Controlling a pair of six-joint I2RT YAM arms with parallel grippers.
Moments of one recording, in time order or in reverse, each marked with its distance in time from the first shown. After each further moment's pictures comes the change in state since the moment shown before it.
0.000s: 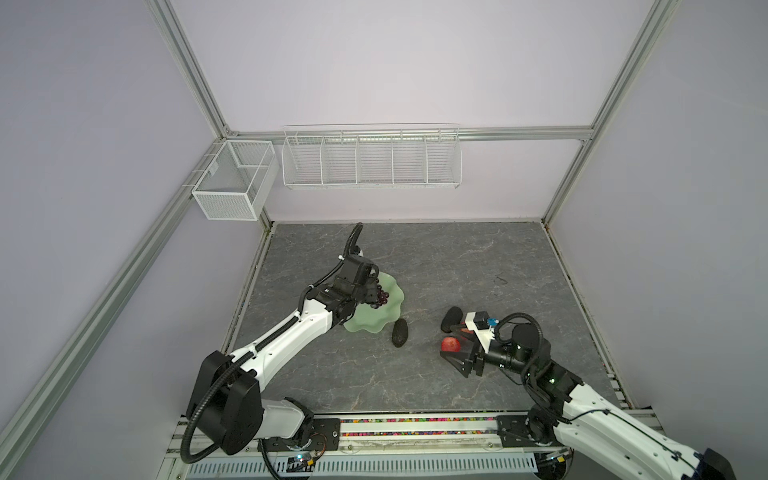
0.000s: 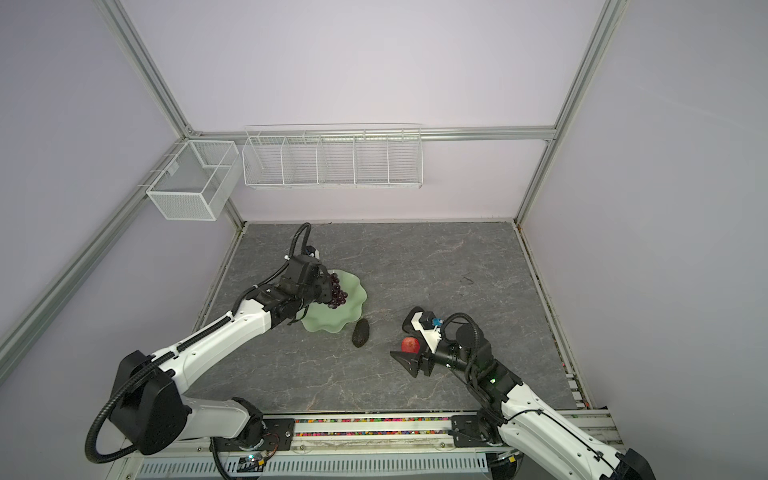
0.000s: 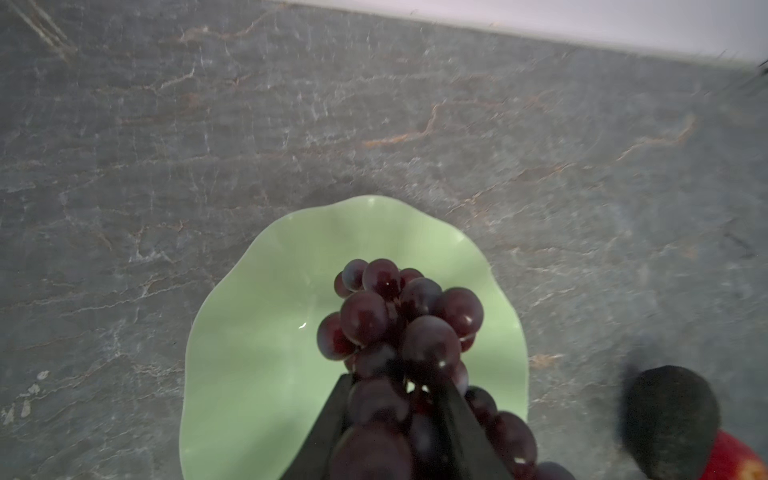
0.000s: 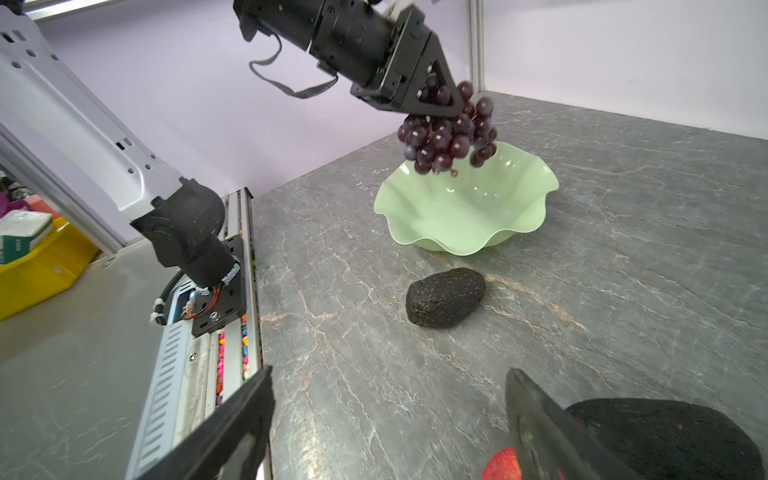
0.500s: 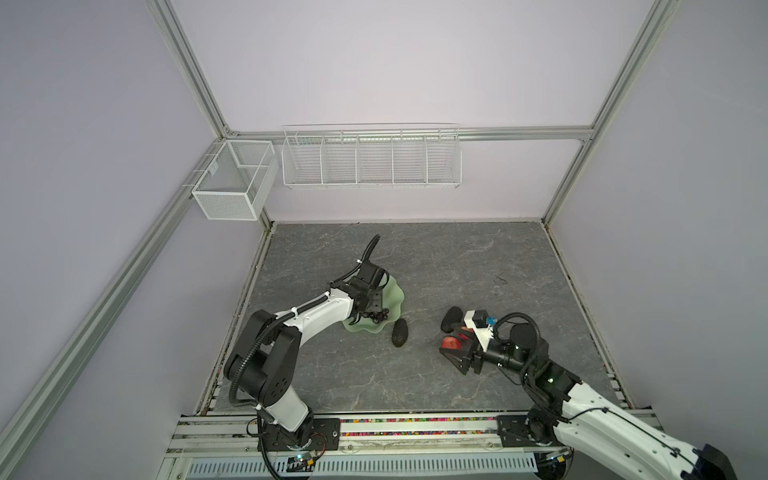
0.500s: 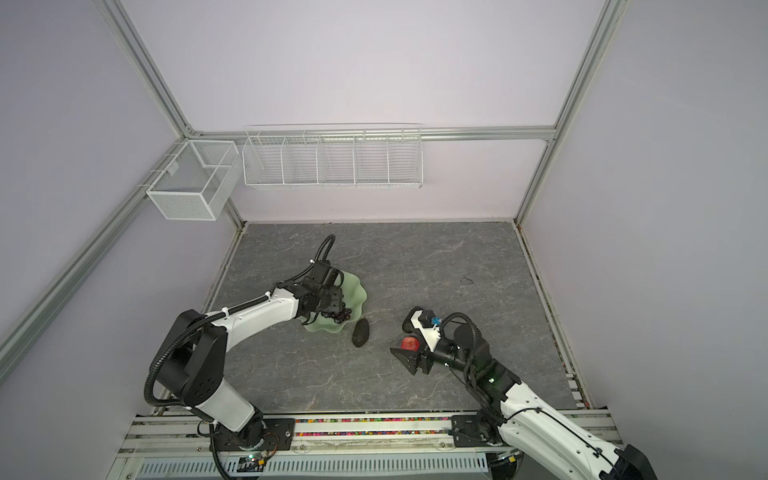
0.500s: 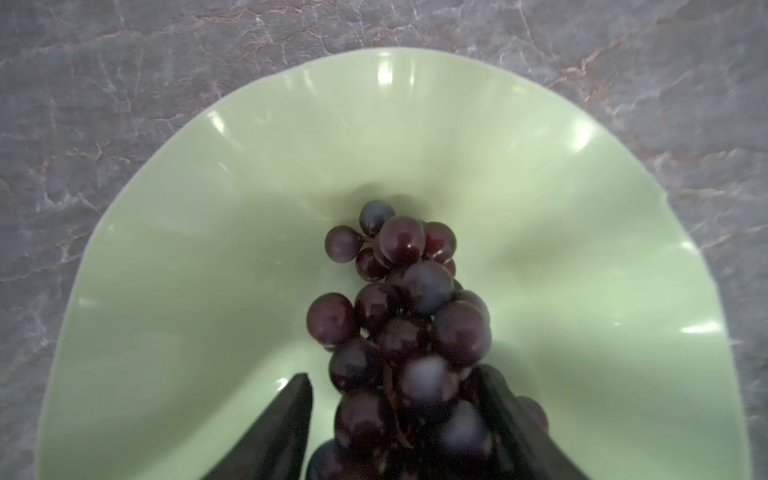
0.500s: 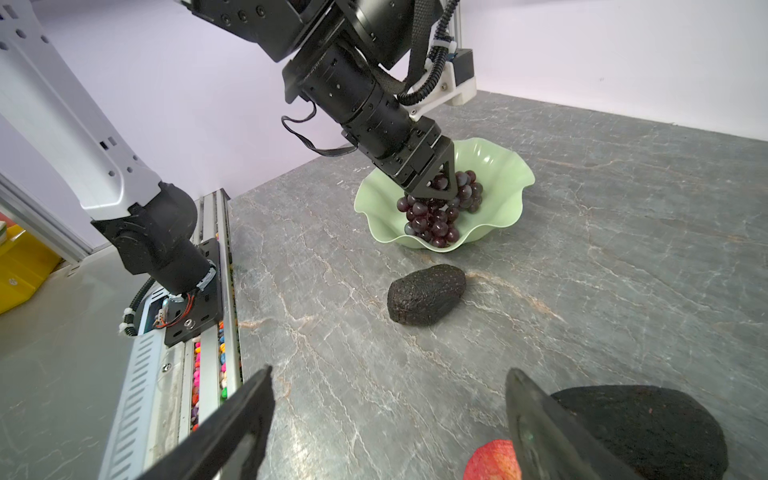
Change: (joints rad) left arm 0.002 0.224 0.021 -0.013 0.015 0.024; right arm 0.016 -0.006 0.000 -0.001 0.064 -0.001
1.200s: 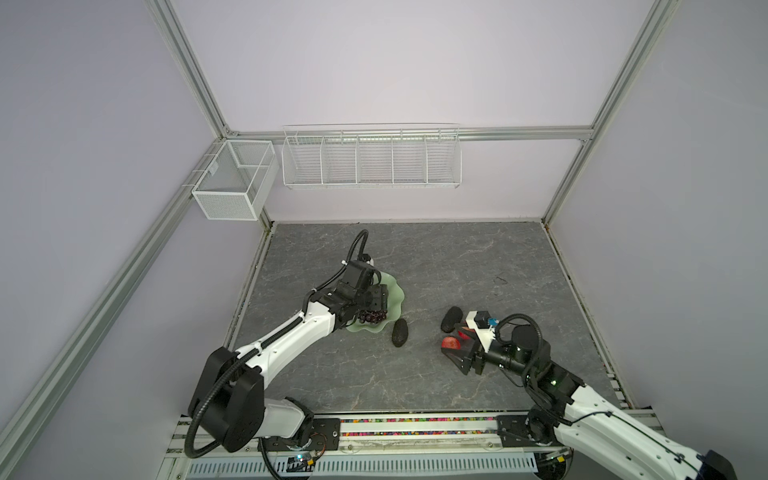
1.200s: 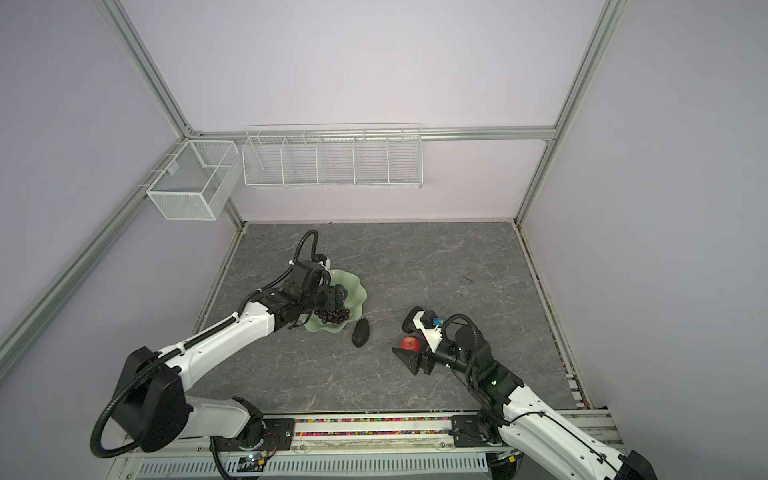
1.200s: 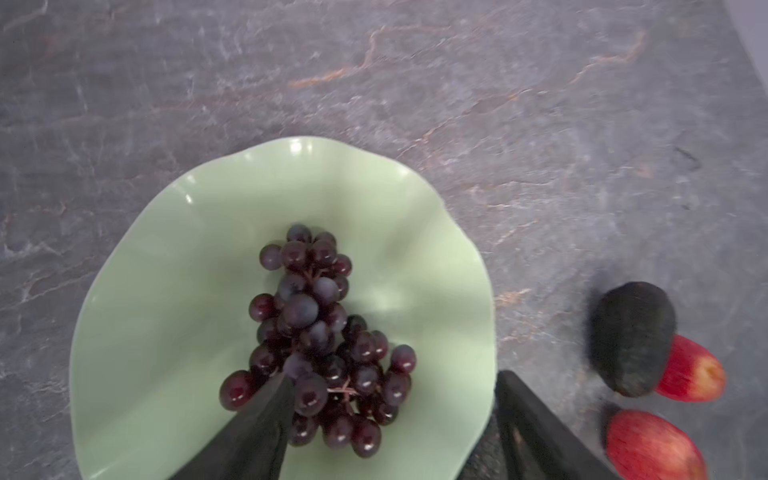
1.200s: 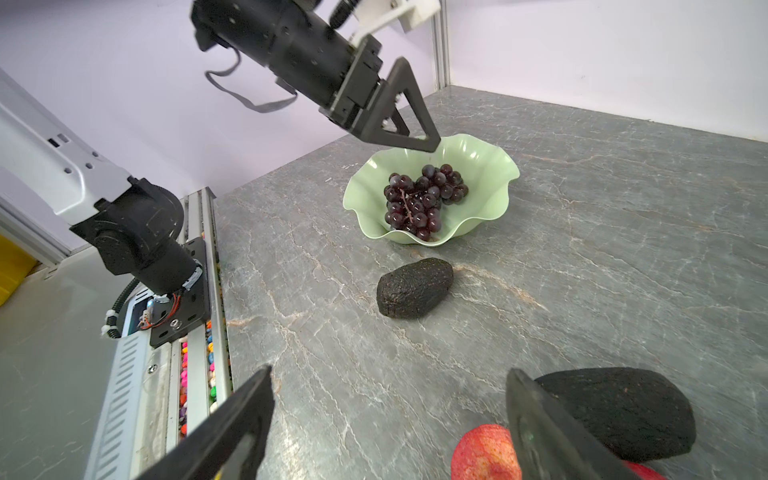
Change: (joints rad) left arm -0.055 -0.275 -0.066 0.036 0.169 0.024; right arm 0.002 -0.037 0.000 -0.059 0.041 -0.008
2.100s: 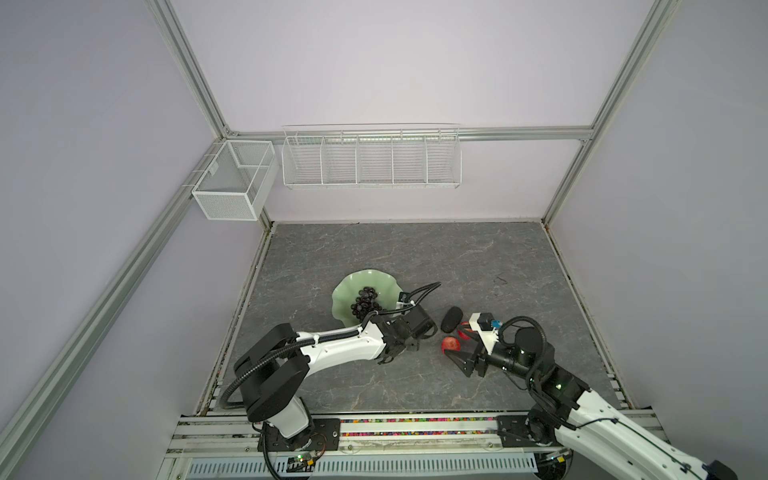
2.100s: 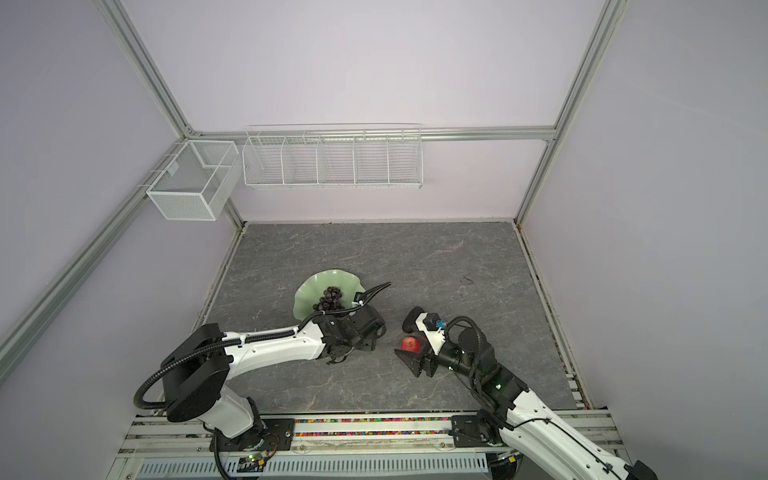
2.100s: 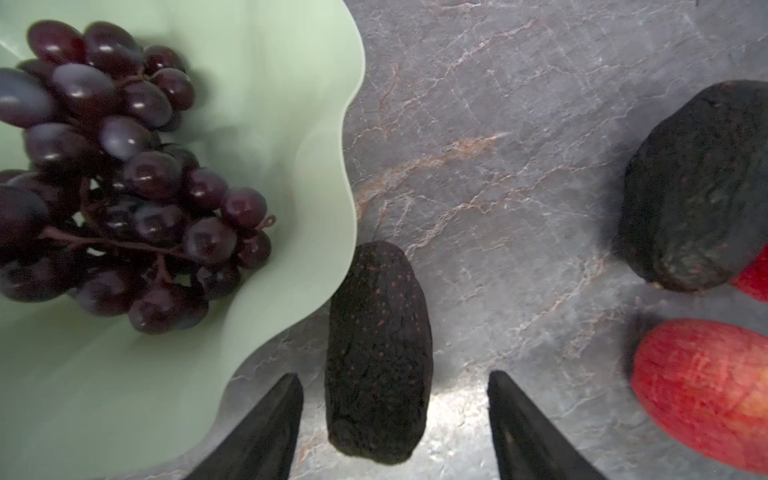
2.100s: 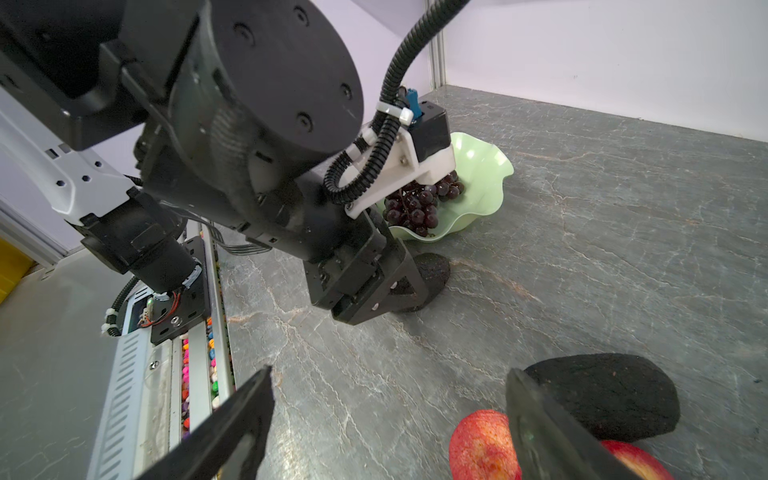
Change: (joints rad) left arm -0.426 0.283 0.030 -0.096 -0.343 -0.330; right arm 0.000 -0.063 0.000 -0.066 0.011 0.000
